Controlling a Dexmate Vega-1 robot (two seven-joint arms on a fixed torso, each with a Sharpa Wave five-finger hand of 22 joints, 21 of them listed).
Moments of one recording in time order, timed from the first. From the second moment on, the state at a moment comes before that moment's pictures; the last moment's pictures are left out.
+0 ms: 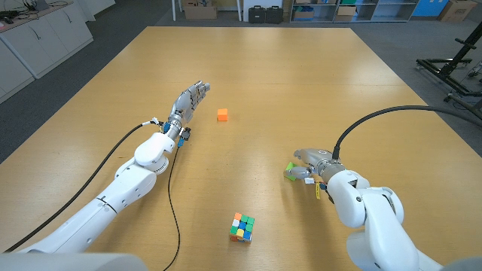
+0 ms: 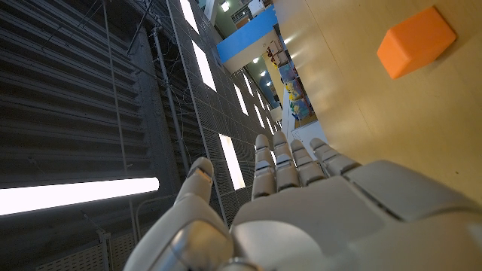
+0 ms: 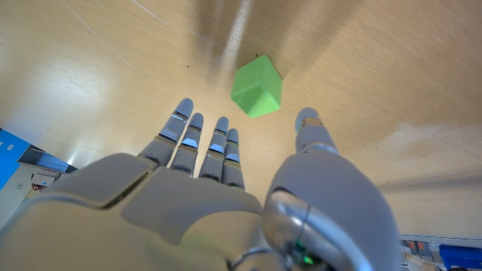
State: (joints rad) left arm 1.09 0.64 0.34 -1.75 -0.54 -0.25 0.12; left_hand 0.06 0.02 0.54 -0.16 0.18 0.31 0.03 0.23 0.20 0.25 0.02 0.22 0.24 0.12 -0.04 0.20 0.19 0.04 -0.04 0.19 0.17; right arm -1.45 -0.79 -0.57 -2.59 -1.44 -0.98 0.75; right_hand 0.62 0.00 0.33 -0.15 0.20 0.26 0.03 0.23 0.22 0.32 -0.05 0.29 0.22 0.21 0.06 0.26 0.28 0.20 0.08 0.53 0.19
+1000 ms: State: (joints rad) left arm 1.09 0.65 0.34 -1.74 -0.55 -0.25 0.11; left_hand 0.06 0.02 0.54 -0.16 0.18 0.31 0.03 0.23 0.20 0.25 0.02 0.22 0.23 0.12 -0.04 0.20 0.19 0.04 -0.04 0.19 0.17; right arm -1.53 -0.59 -0.49 -2.50 -1.59 -0.76 0.79; right_hand 0.62 0.00 0.33 -0.15 0.20 0.27 0.02 0.24 0.22 0.33 -0.05 0.29 0.22 0.22 0.05 0.27 0.28 0.21 0.08 0.53 0.19
